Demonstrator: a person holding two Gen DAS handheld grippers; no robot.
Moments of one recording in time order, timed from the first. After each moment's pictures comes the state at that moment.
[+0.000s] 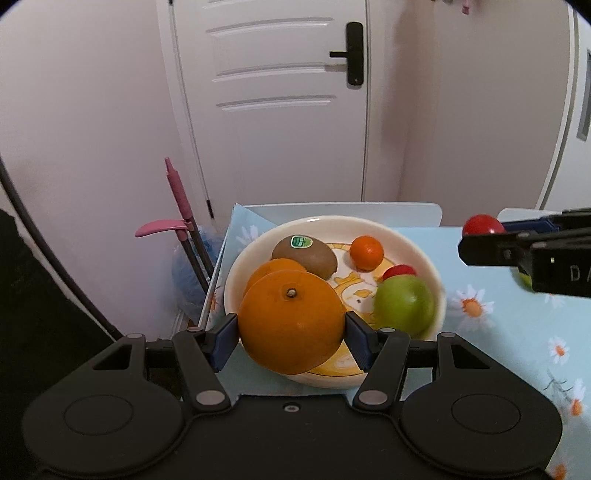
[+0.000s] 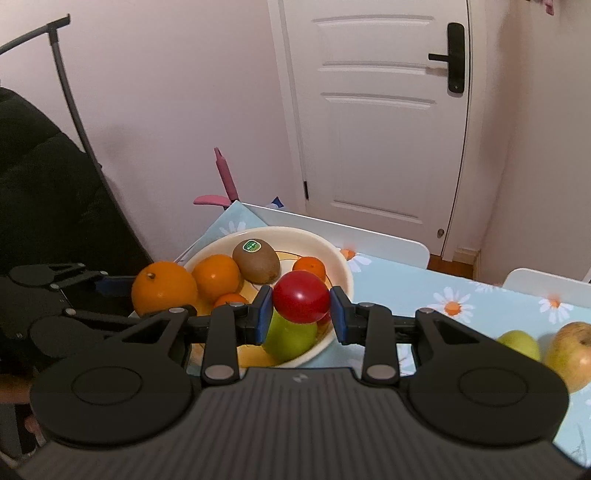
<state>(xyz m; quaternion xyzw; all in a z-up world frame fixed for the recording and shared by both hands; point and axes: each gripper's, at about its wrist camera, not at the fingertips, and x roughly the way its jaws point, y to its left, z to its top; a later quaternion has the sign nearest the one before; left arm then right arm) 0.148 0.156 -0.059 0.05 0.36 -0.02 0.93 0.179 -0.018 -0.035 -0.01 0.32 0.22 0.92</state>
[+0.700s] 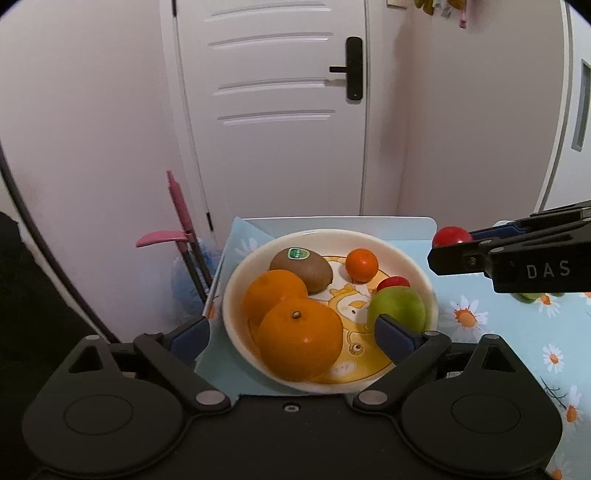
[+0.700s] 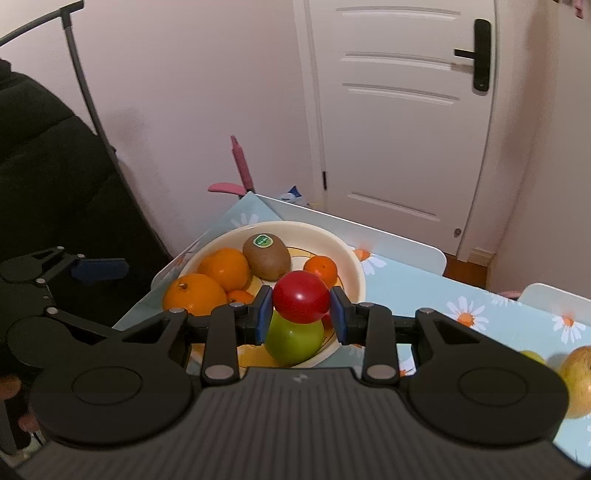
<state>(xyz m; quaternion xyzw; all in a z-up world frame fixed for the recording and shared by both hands) 0.135 0.154 -0.047 0.04 0.34 -0.01 0.94 0.194 -0.014 -0.033 -0.03 0.34 0.26 0.90</state>
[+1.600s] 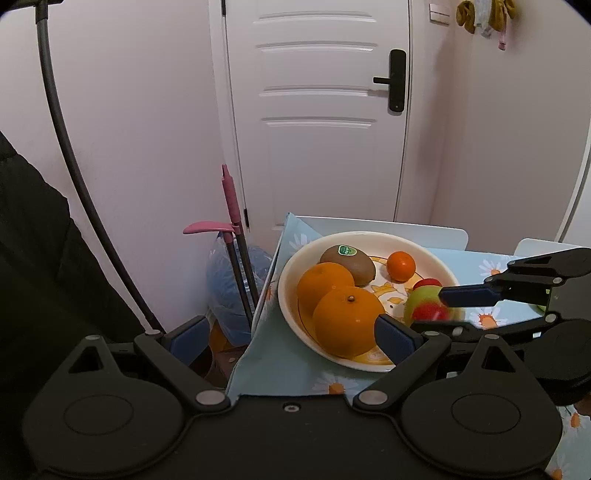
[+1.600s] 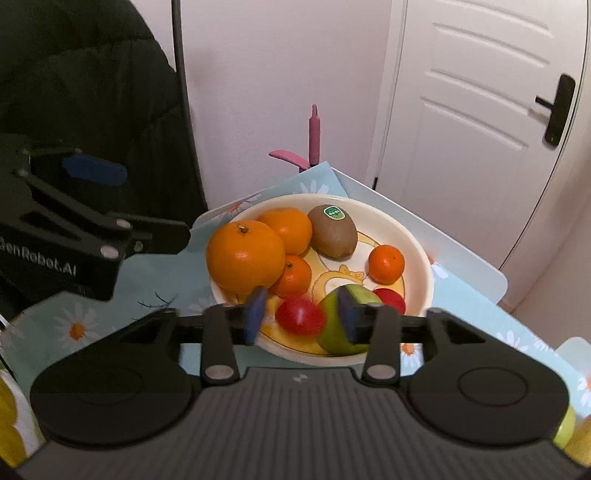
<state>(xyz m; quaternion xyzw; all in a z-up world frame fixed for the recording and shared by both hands) 0.109 0.178 -0.036 0.02 0.33 0.05 0.94 0.169 0.029 -0.074 -0.16 0.29 0.35 0.88</state>
